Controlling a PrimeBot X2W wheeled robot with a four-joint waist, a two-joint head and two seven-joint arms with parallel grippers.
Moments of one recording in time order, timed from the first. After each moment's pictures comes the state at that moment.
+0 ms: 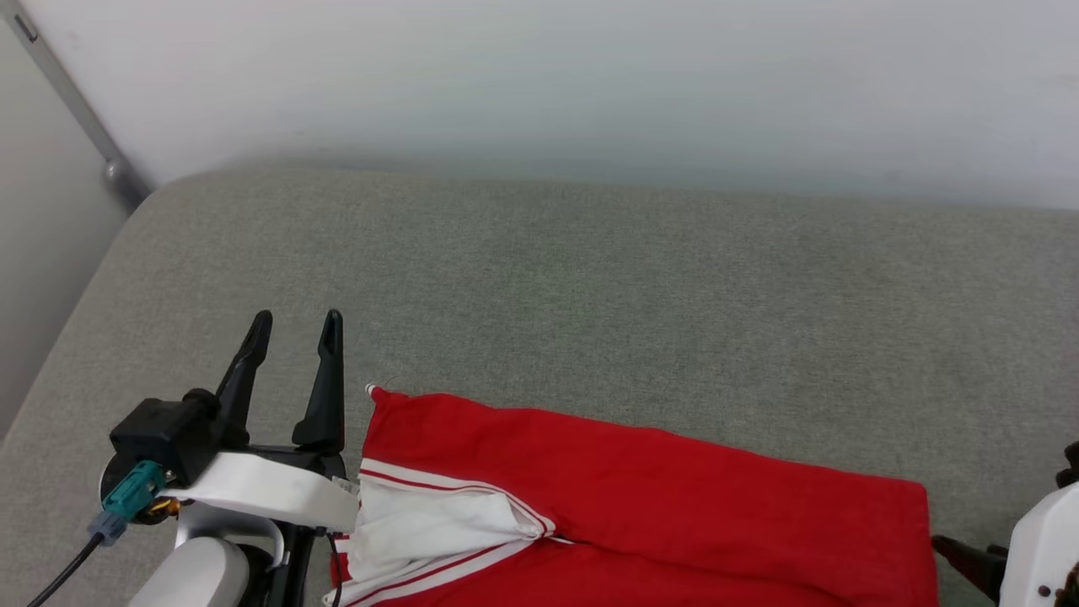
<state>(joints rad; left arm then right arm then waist) -0.18 0.50 -0.43 -0.06 -0.72 0.26 -0.26 0.00 -0.24 -0.26 0.01 0.49 0.13 1.00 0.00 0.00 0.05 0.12</state>
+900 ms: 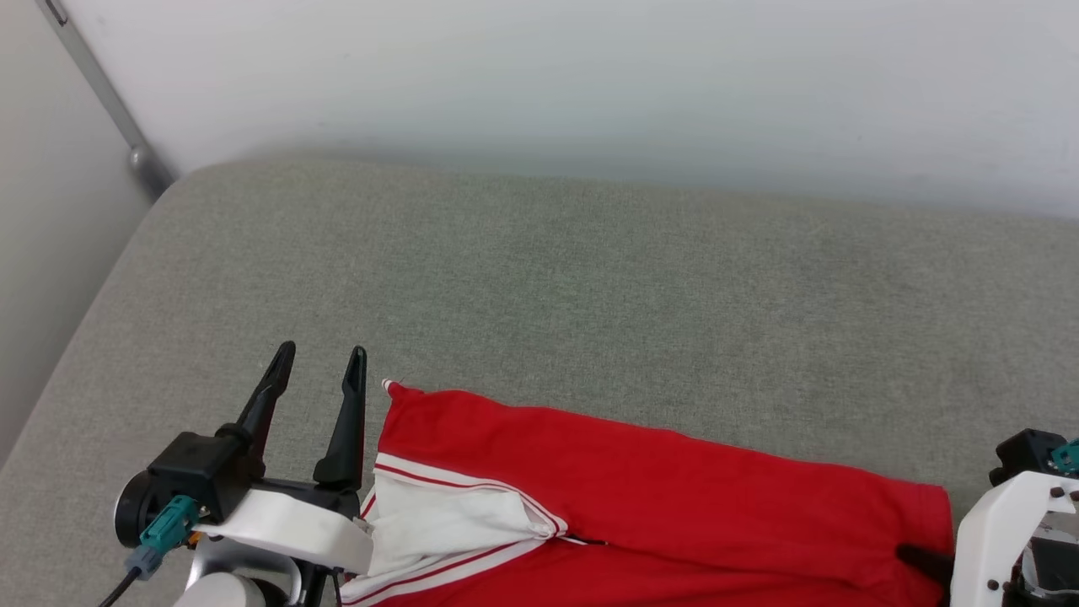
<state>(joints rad) -0.12 0.48 -0.43 -0.09 -0.61 0.23 -0.24 -0.04 -0.25 -0.14 0.13 0.57 0.13 0.98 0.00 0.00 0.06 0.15</state>
